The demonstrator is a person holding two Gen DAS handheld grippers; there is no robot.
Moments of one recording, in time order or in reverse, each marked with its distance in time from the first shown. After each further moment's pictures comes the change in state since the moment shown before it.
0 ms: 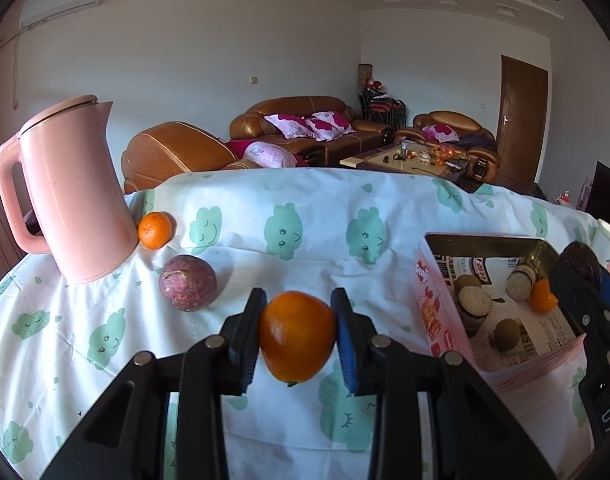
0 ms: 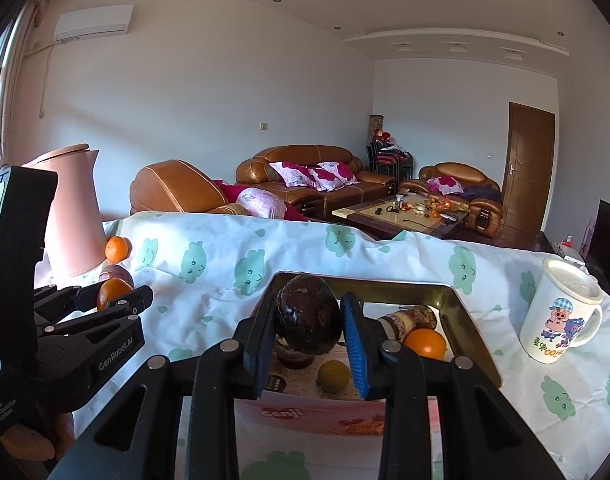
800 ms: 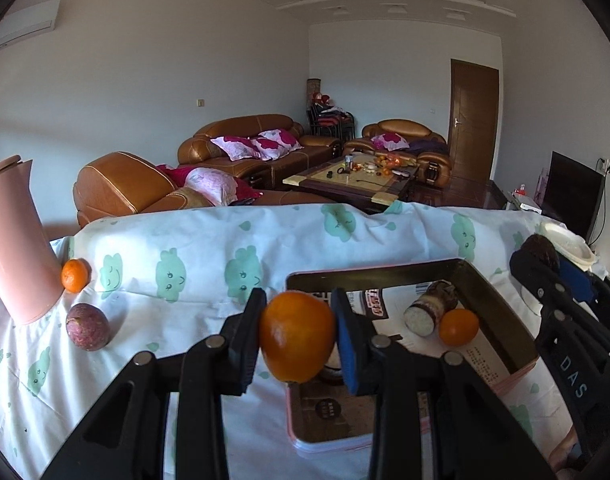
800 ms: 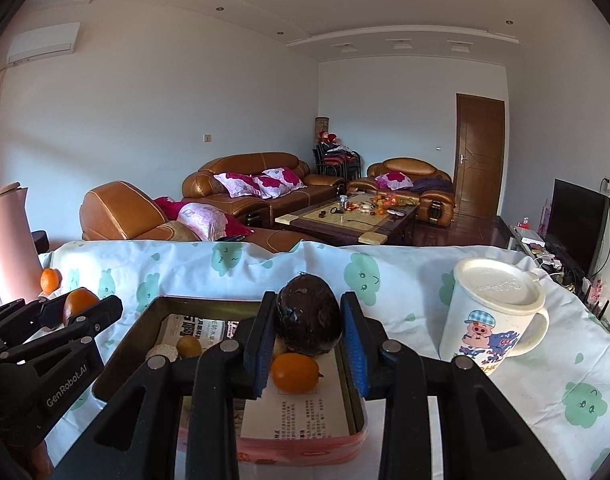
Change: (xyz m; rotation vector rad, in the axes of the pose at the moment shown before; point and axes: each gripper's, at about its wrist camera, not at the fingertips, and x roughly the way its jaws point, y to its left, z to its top) left arm -0.005 -0.094 0.022 0.078 -0.053 -0.163; right arm 0.008 -0.091 0.008 0.089 -0.014 -0.172
